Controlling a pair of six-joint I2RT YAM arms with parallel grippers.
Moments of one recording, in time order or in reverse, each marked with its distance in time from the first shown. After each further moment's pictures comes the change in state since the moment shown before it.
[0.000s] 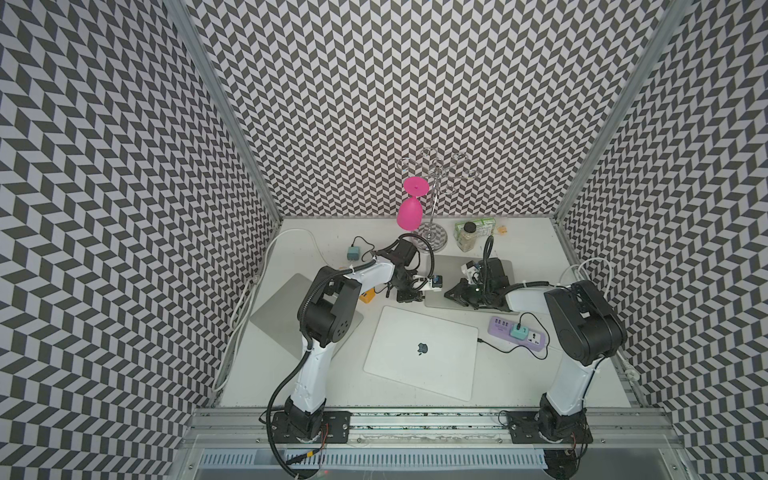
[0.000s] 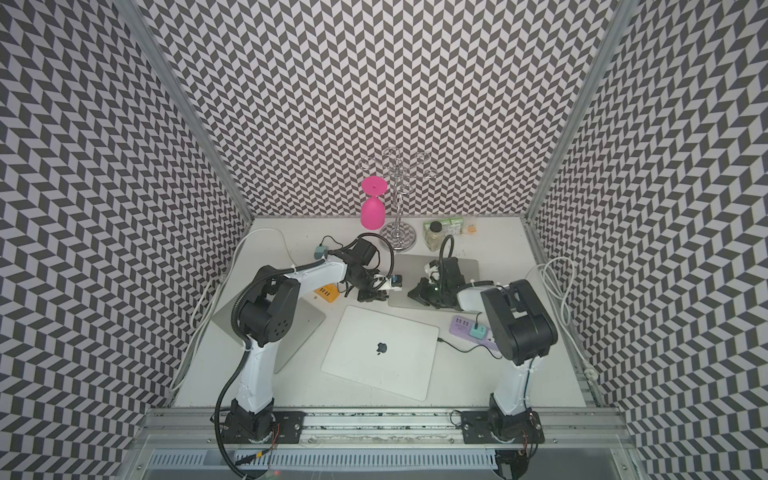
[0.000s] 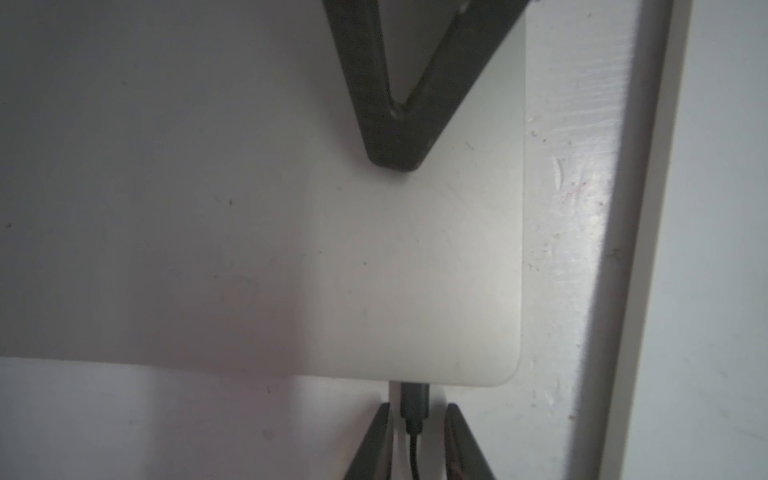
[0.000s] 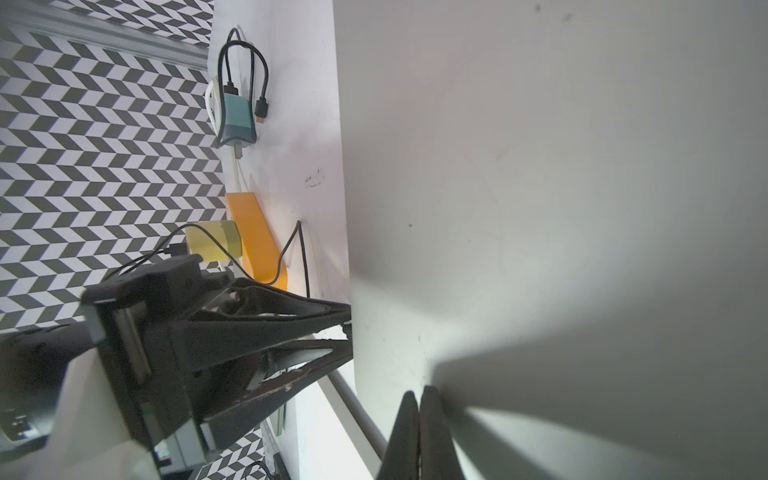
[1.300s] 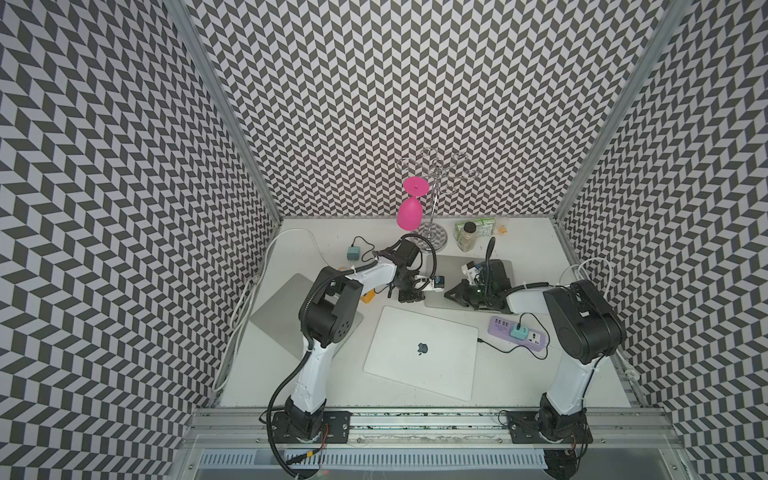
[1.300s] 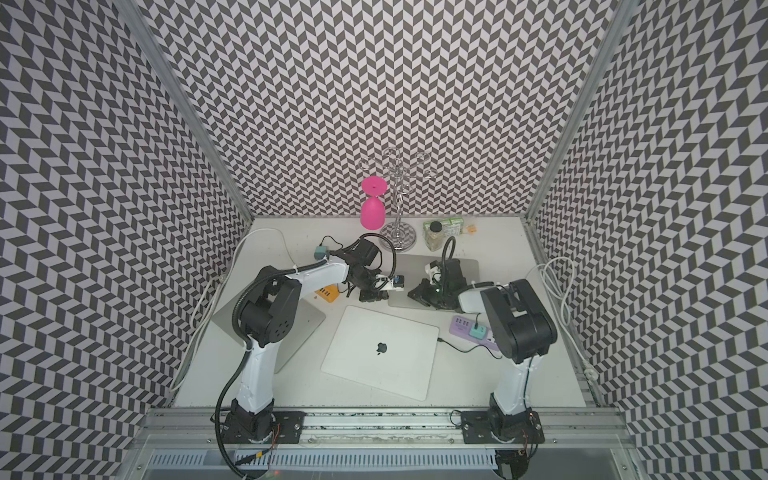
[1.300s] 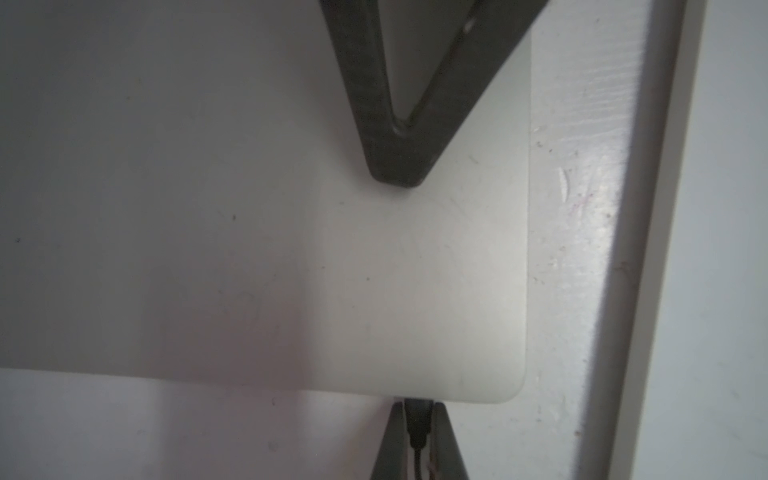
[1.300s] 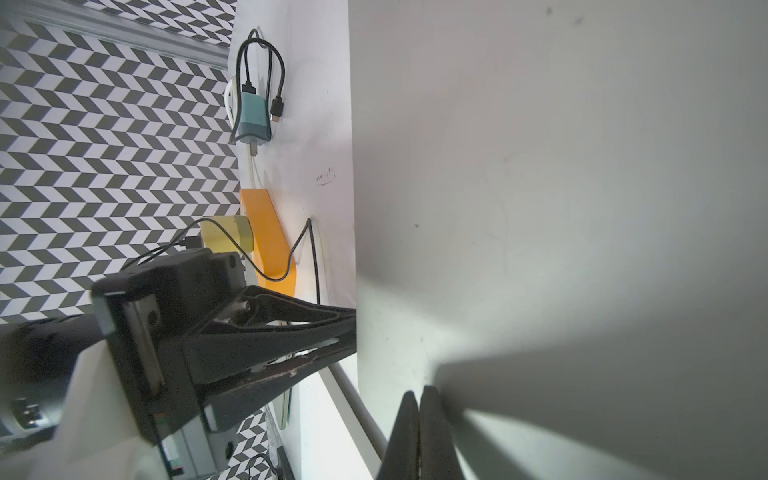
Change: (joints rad) left arm -0.012 0.003 0.004 0.014 -0.034 -0.024; right arm -0.012 0.011 -0.032 0.077 -0.022 -0.007
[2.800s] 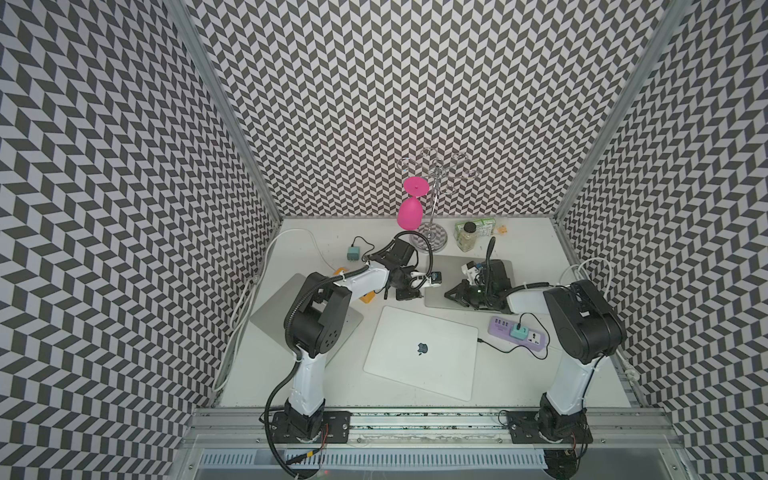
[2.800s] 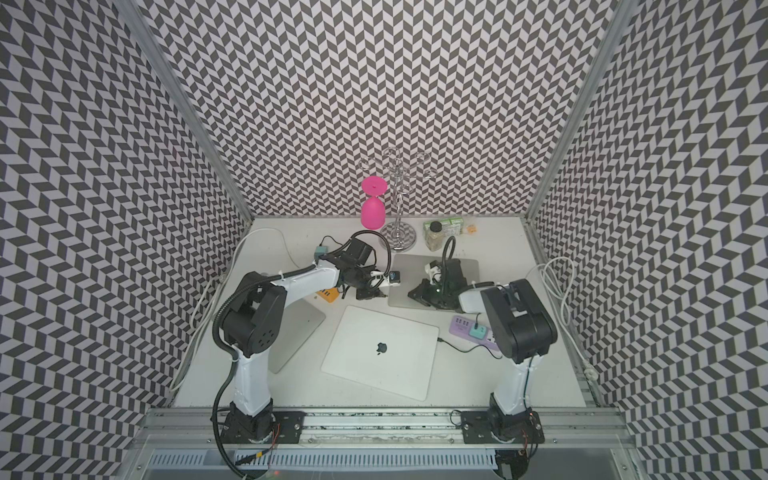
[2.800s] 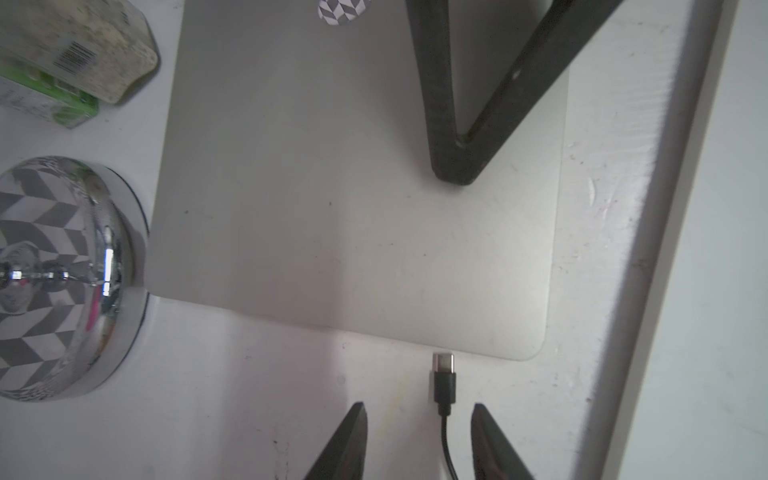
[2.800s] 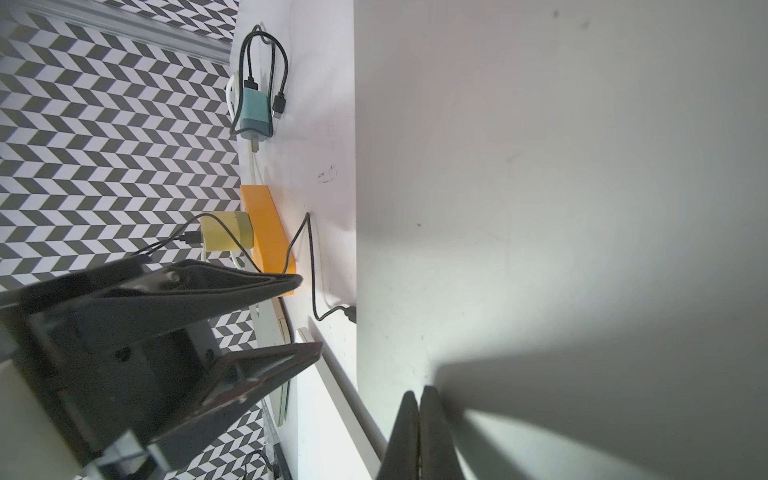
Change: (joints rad) left arm 0.006 -0.159 -0.148 0.162 -0.052 -0.047; right arm -0.004 -0.005 -0.002 -0.001 -0.008 -0.019
